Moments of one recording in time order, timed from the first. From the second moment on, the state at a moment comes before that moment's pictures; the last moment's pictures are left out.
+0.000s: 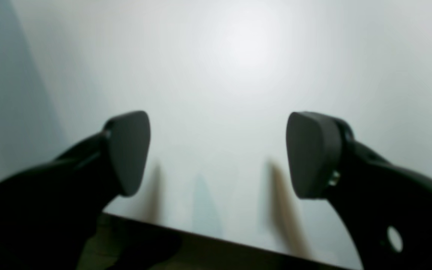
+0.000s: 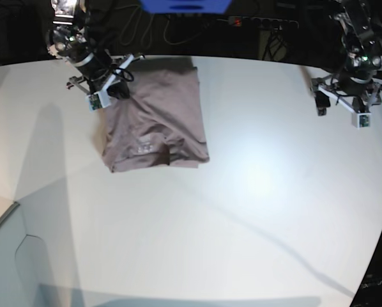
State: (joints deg) left arm 15.7 -3.3 -35.4 90.1 -2.1 -27.0 31.0; right arm -22.9 -3.0 16.3 88.2 -3.8 36.0 -19.0
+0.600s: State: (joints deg) left arm 24.8 2.9 -35.0 97.3 -2.2 -26.9 31.1; right arm -23.3 -4.8 10.5 103.7 -4.6 36.0 -21.2
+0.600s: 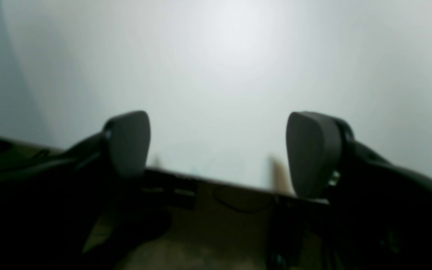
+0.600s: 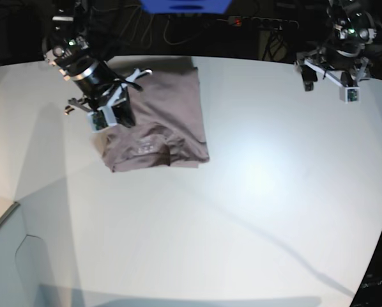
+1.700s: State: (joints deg) left arm 30.6 4.2 -35.5 100.2 -2.3 -27.0 30.8; right arm 19.4 1.8 -3.1 44.6 -4.3 35.9 -10.6
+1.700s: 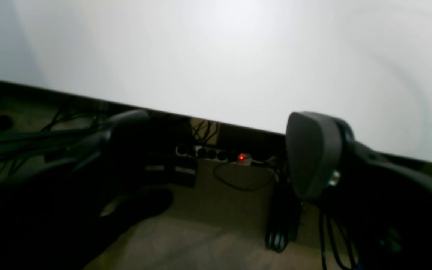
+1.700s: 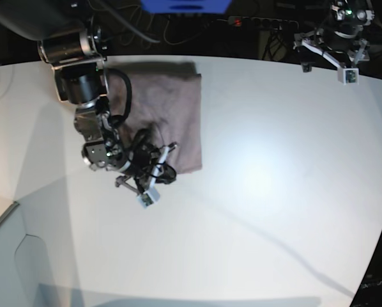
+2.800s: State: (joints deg) left arm 31.9 2.0 -26.6 73.7 -2.6 -27.0 23.3; right arm -42.6 -2.1 28.2 100.0 -1.8 38.8 -10.8
